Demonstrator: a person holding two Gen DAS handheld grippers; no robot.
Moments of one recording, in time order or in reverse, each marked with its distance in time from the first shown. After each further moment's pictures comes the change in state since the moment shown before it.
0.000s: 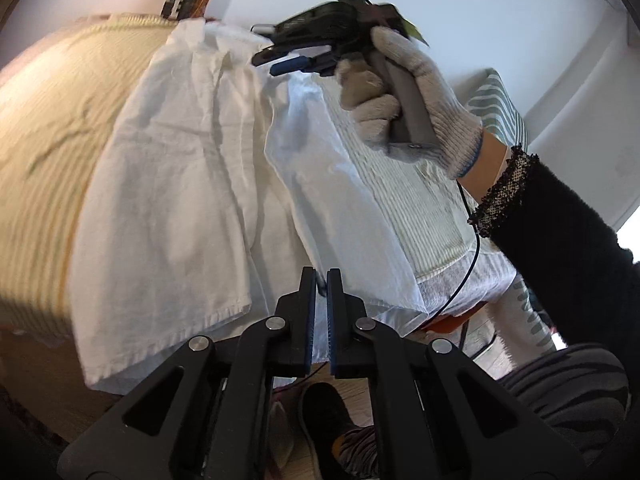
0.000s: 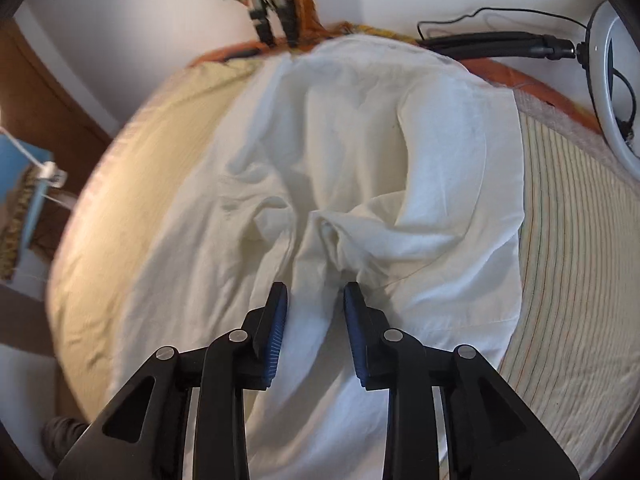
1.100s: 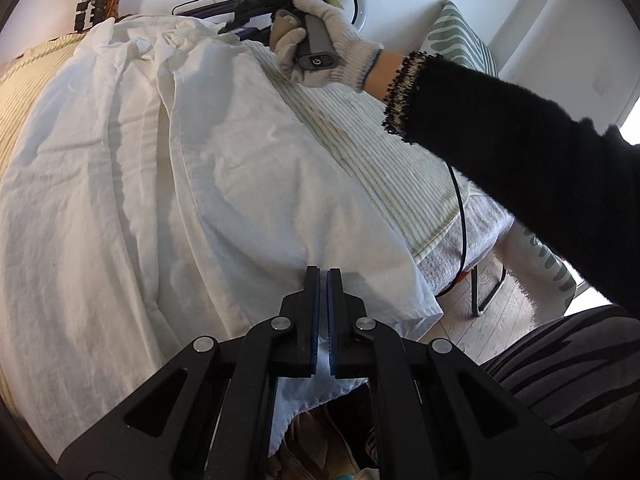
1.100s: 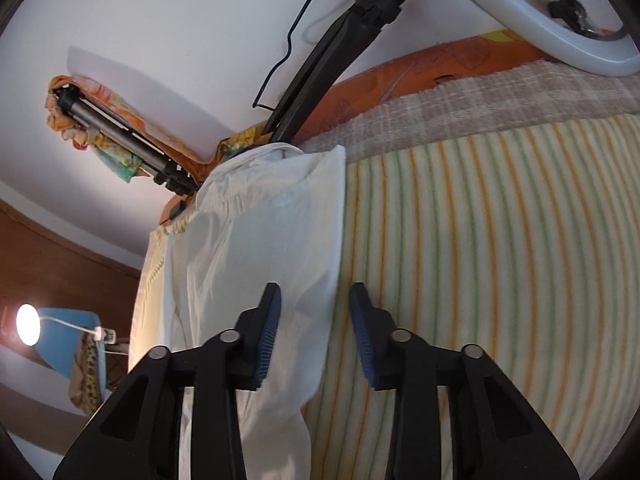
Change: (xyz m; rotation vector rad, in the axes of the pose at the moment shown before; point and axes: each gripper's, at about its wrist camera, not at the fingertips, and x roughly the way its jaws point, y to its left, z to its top) left arm 0.071 -0.026 0.003 0.213 0.146 -0.070; right arm 0.026 -0.170 0.049 0.418 -0.140 0.162
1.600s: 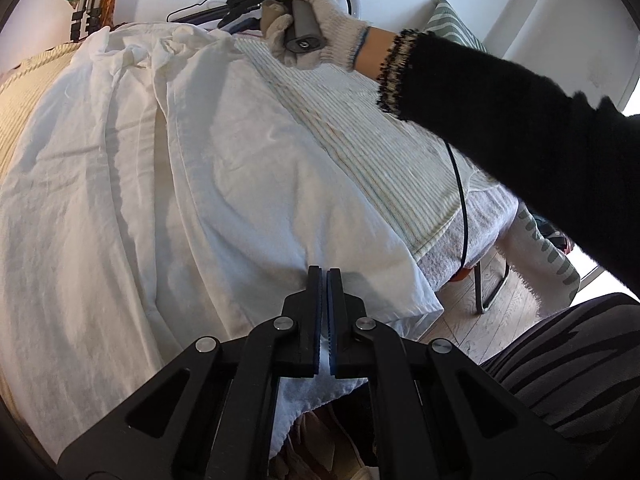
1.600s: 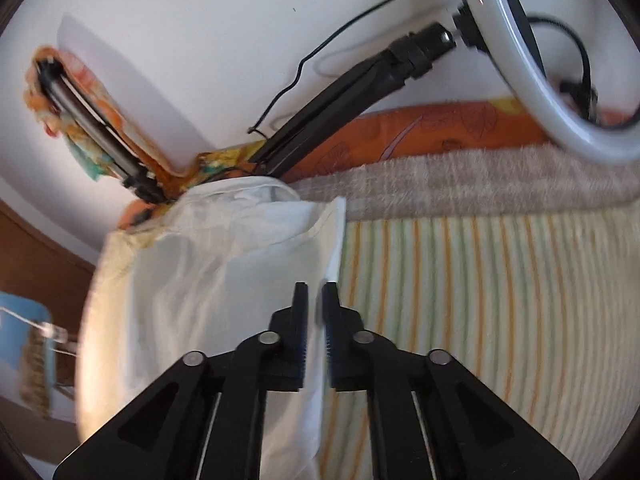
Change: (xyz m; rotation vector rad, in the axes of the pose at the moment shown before) left arm 0.000 -0.004 -0.003 0.029 -0.009 0.010; right arm -0.017 0.020 0.022 -0.057 -0.065 -0.151
